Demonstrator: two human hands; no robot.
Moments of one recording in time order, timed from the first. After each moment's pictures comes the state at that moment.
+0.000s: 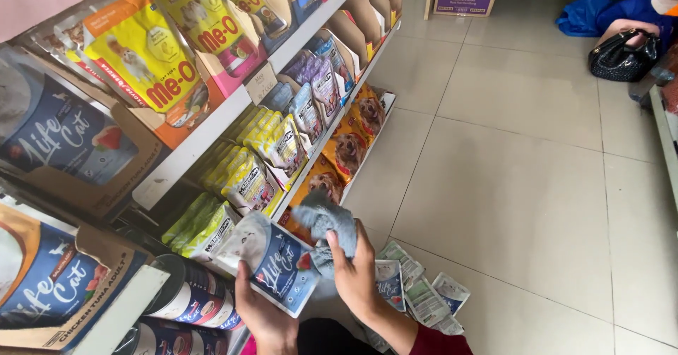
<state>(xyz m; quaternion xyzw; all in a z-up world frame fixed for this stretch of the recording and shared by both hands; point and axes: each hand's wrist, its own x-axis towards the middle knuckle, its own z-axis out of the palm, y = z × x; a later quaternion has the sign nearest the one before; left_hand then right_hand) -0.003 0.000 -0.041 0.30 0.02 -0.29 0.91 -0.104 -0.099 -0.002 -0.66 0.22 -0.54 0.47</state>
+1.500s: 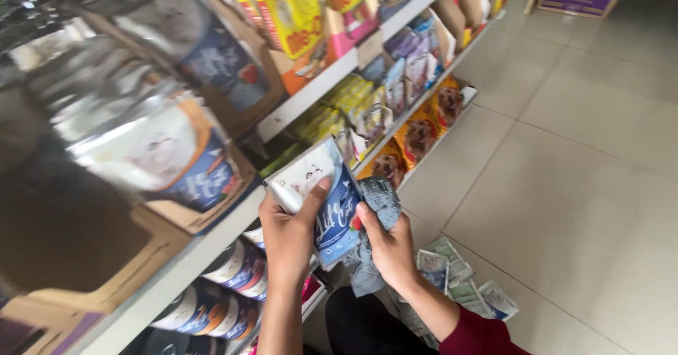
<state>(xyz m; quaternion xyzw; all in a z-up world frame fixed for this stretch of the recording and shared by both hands) 0.008 0.051 0.115 0.64 -0.15 -0.07 0.75 -0.077 -0.043 0.039 -0.63 0.22 -0.43 0.61</state>
